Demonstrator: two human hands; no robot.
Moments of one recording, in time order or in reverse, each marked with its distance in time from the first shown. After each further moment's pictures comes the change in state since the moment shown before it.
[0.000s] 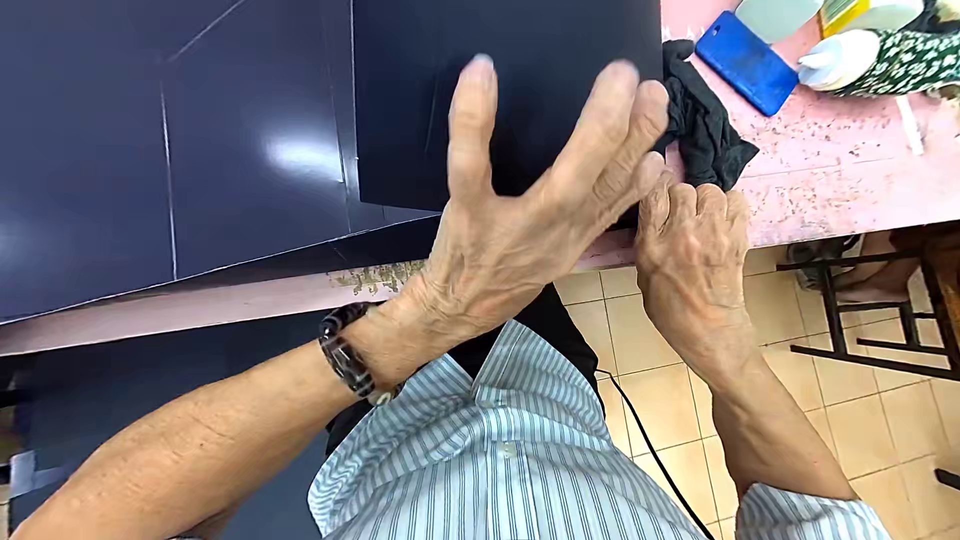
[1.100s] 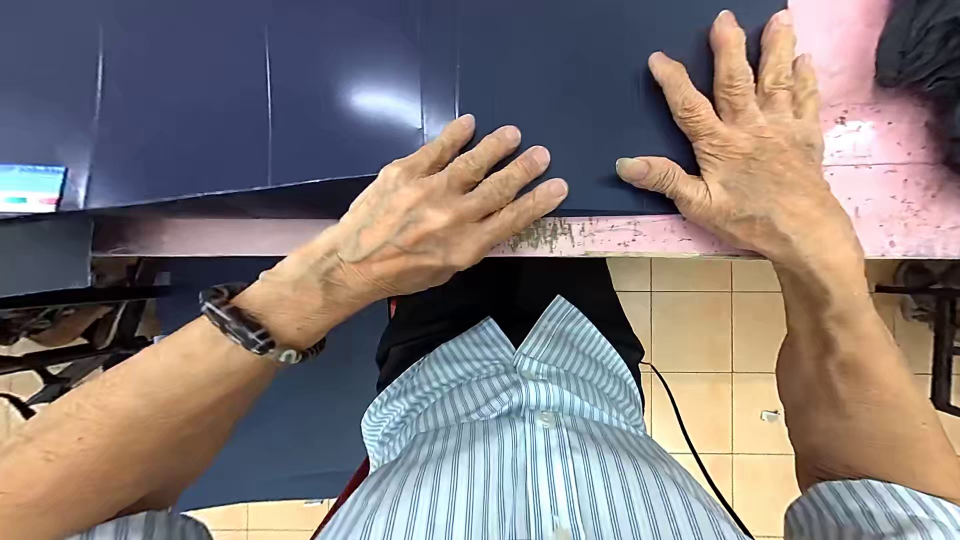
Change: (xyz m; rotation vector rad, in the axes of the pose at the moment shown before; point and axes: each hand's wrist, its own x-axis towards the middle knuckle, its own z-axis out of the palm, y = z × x) left_hand -0.083 -0.074 -0.006 -0.266 -0.291 0.177; right_hand 0.069 0.016 0.048 0.499 -0.196 -0.140
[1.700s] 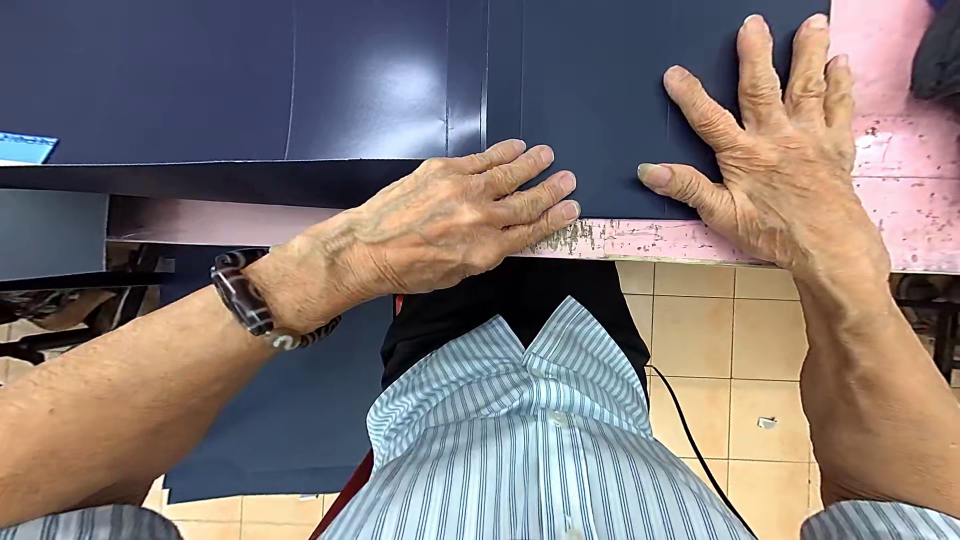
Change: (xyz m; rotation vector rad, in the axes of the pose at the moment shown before) left_hand 0.001 -0.008 -0.006 -0.093 -0.081 0.140; right_hand -0.001 0.000 -0.002 -0.058 -0.008 -0.032
